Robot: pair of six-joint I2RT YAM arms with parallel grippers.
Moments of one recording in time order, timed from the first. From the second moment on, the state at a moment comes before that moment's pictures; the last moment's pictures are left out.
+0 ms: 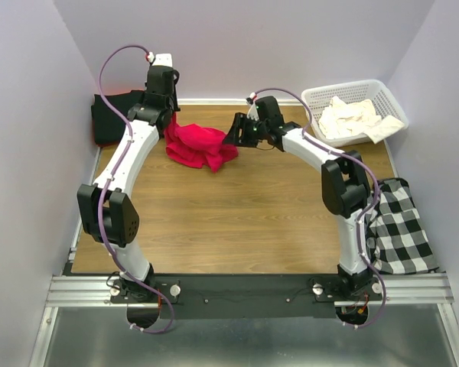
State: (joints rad) left arm -0.24 1.73 1.72 -0.43 -0.34 -0.14; right arm 0.50 2.15 1.74 -0.22 -0.40 0.54
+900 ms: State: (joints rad) left arm -0.16 1.79 1.72 -0.45 -0.27 -0.17; right arm 0.51 2.36 1.88 -0.10 -0.61 0.65
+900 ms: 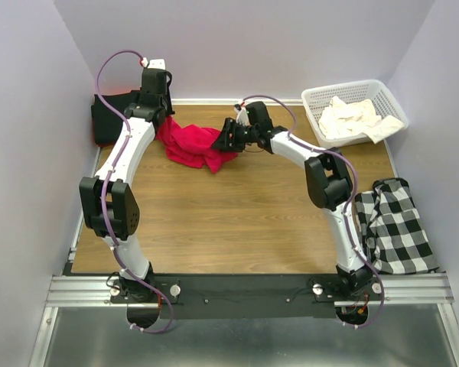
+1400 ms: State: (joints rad) left arm -0.15 1.79 1.69 -0.45 -0.25 -0.17; right arm 0.52 2.36 1.88 -0.09 -0.61 0.63
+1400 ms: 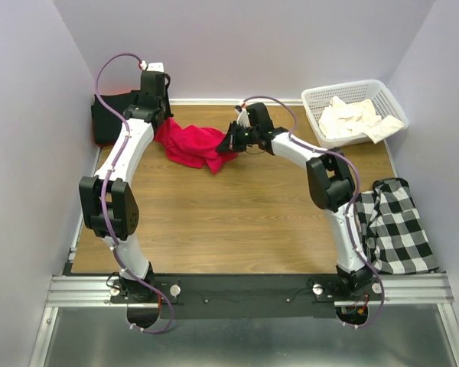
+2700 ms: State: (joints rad) left arm -0.10 1.43 1.94 -0.33 -0.24 -0.15; right arm 0.37 1.46 2.03 -0.48 0.46 0.02
